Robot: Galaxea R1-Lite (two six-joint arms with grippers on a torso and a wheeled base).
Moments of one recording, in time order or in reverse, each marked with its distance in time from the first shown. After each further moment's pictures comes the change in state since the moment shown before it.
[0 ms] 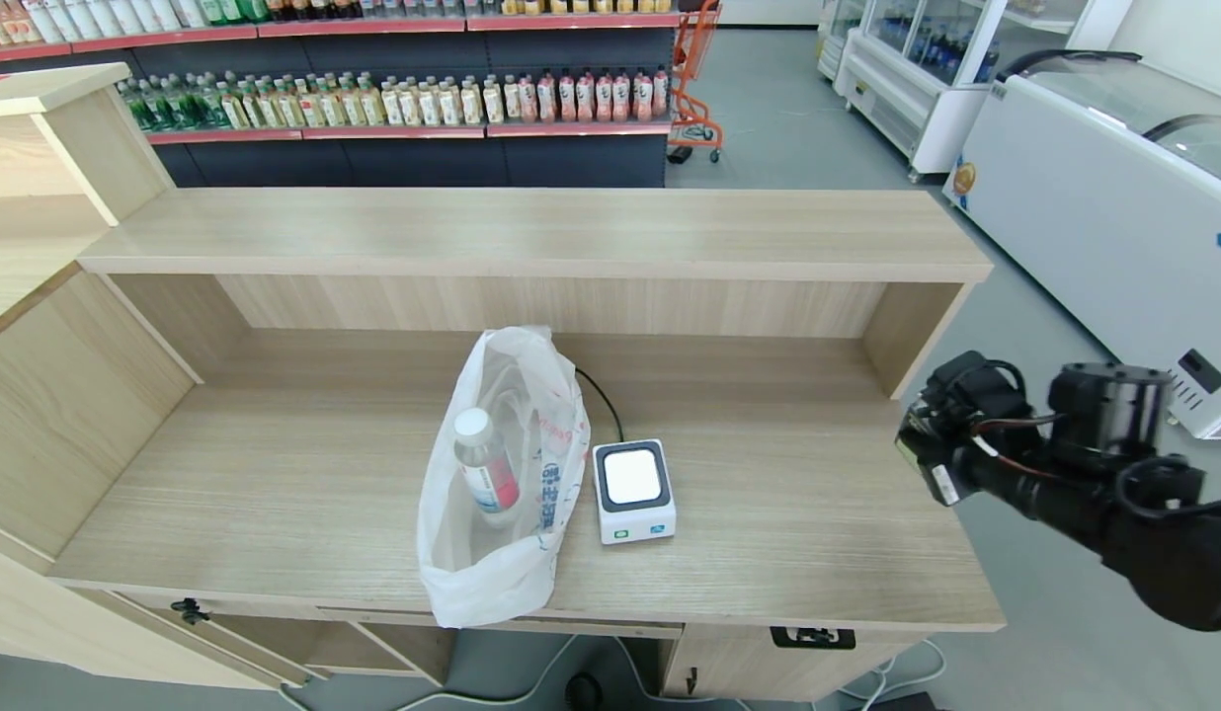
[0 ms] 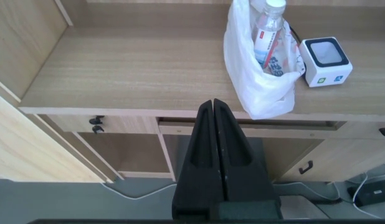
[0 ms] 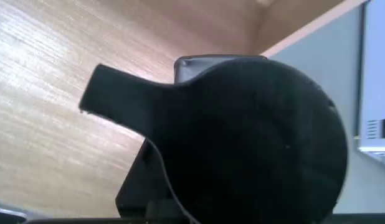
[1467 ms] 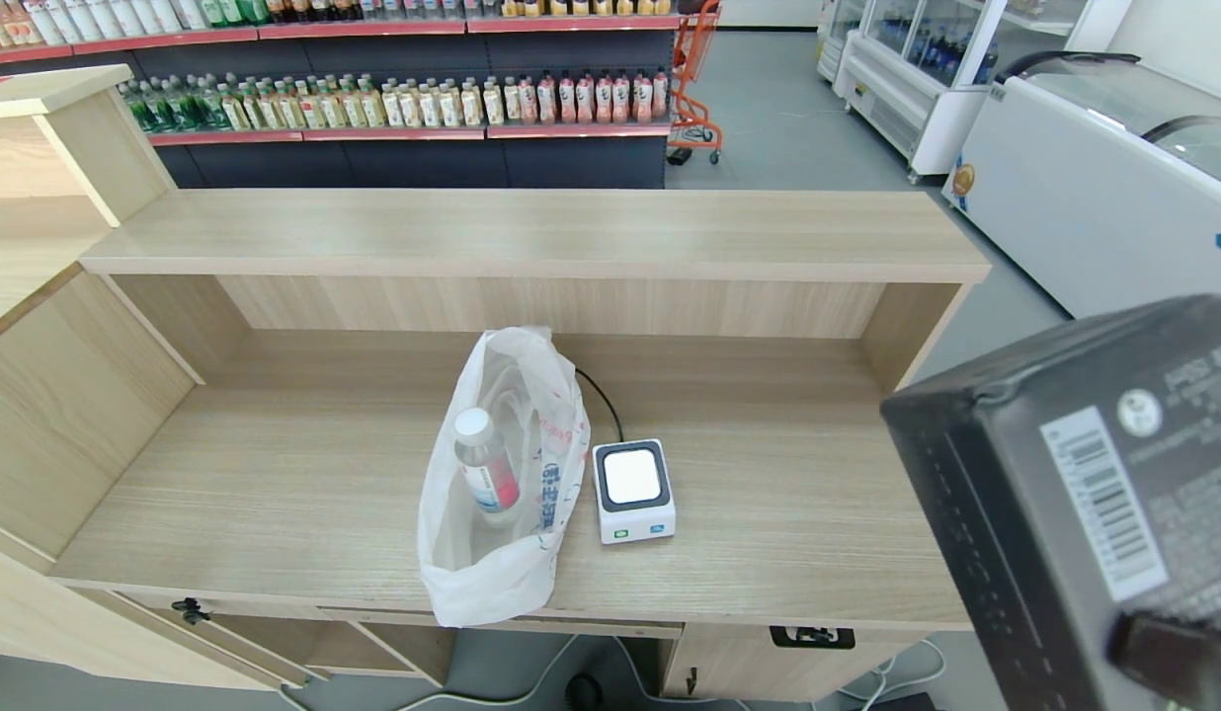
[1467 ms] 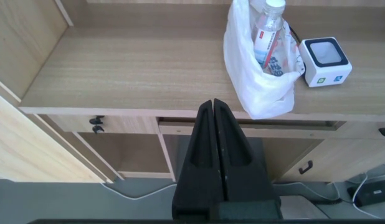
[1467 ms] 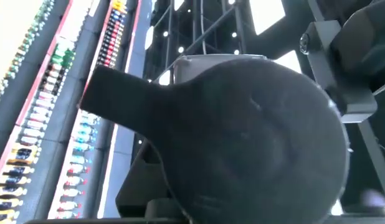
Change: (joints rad) left arm 0.000 0.000 0.000 0.000 0.000 0.000; right arm 0.938 -0.675 0.205 -0.150 0.326 -1.882
